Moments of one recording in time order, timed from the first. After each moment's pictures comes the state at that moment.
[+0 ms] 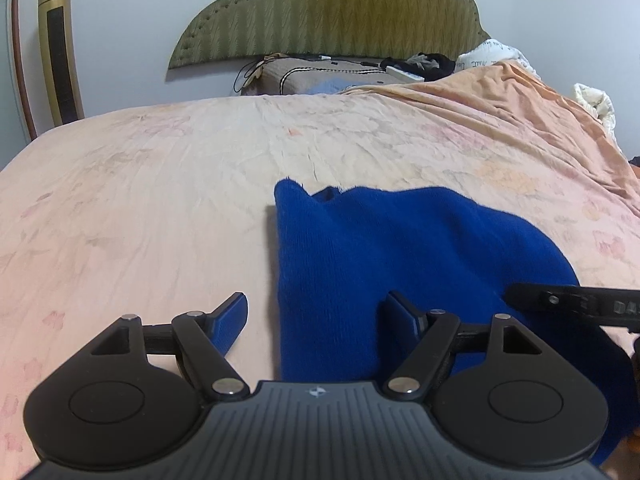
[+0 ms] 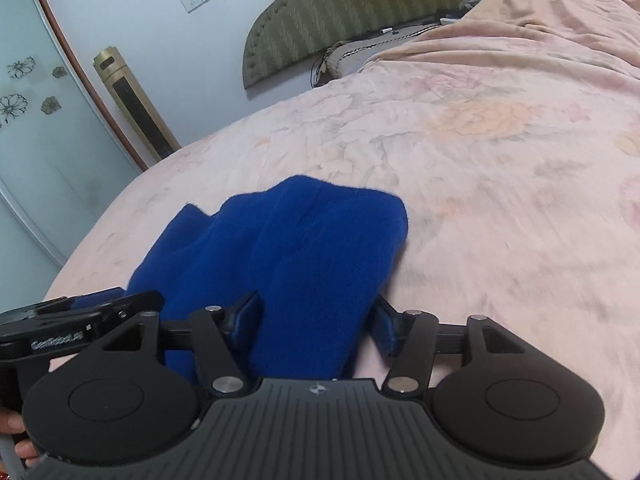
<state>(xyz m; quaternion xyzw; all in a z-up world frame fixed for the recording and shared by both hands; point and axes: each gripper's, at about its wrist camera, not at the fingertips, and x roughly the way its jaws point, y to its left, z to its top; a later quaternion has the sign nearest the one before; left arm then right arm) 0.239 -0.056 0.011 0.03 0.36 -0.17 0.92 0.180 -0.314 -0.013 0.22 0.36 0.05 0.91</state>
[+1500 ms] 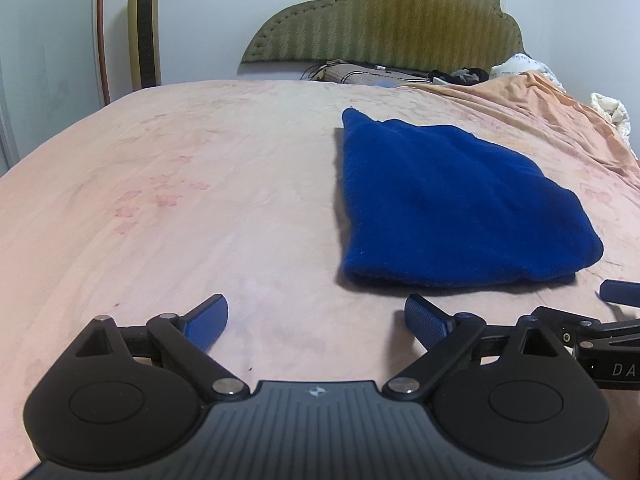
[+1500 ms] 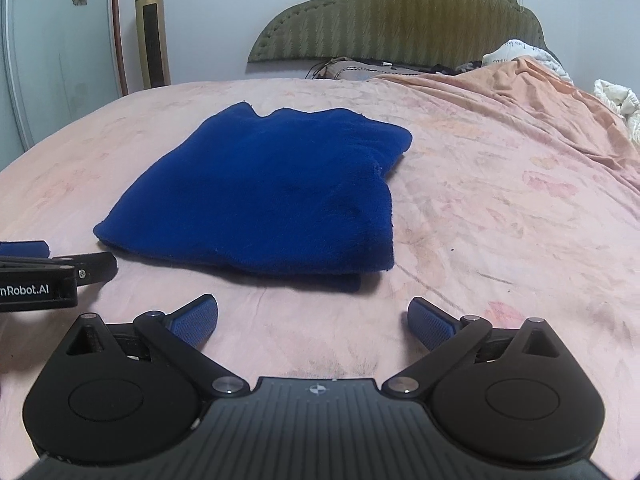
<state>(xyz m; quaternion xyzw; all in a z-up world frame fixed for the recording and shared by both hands) 0.069 0.009 -0.010 0.00 0.34 -0.09 0.94 0.033 -0.203 -0.007 0.00 0.35 -0.02 0.94</state>
